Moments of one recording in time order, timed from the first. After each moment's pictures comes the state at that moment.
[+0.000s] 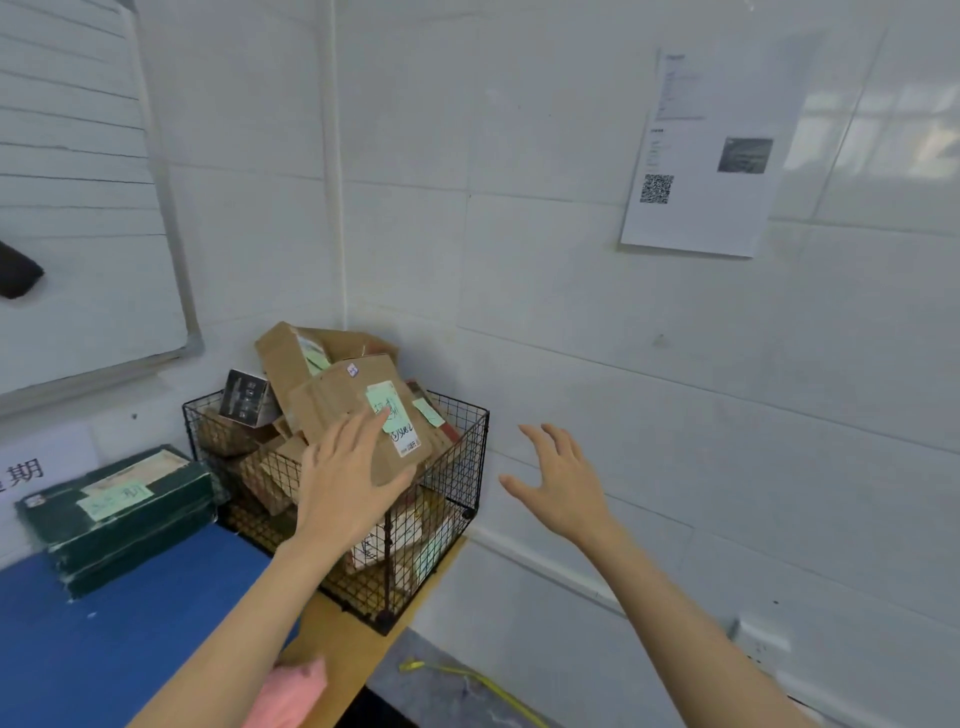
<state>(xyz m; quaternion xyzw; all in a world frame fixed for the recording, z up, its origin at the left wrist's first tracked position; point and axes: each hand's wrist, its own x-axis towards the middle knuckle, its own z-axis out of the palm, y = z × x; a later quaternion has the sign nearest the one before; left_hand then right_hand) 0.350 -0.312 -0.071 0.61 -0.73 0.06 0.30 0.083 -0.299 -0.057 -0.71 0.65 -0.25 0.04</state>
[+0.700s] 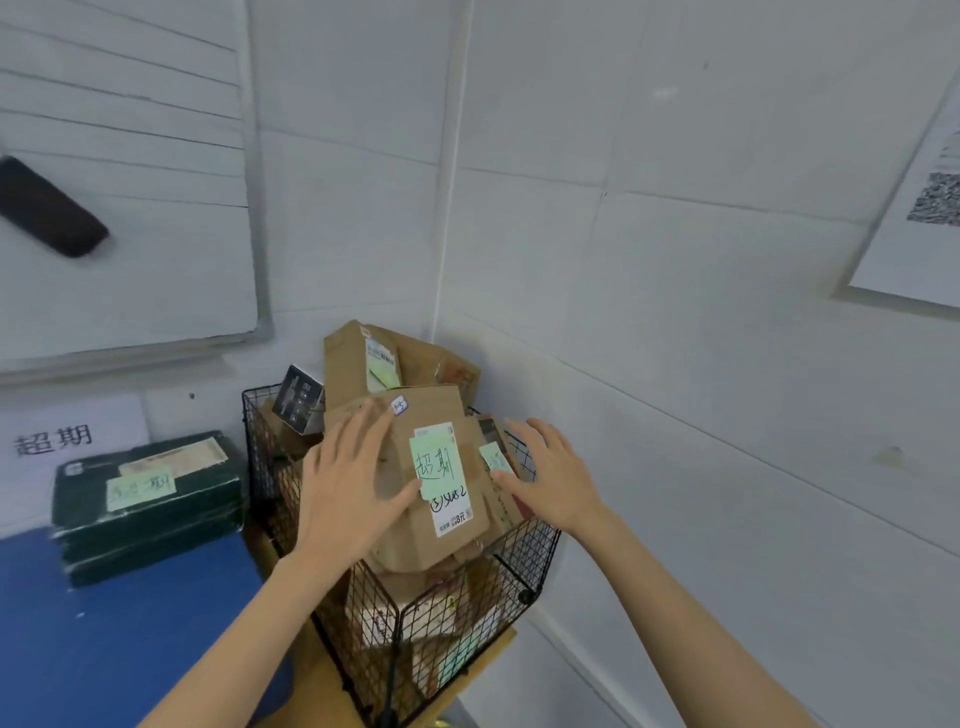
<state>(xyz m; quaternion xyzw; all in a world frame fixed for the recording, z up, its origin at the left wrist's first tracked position) 0.370 -0.455 -0.097 0.70 -0.62 0.11 0.33 0.132 -0.541 -0.061 -0.84 0.50 -0.20 0.09</state>
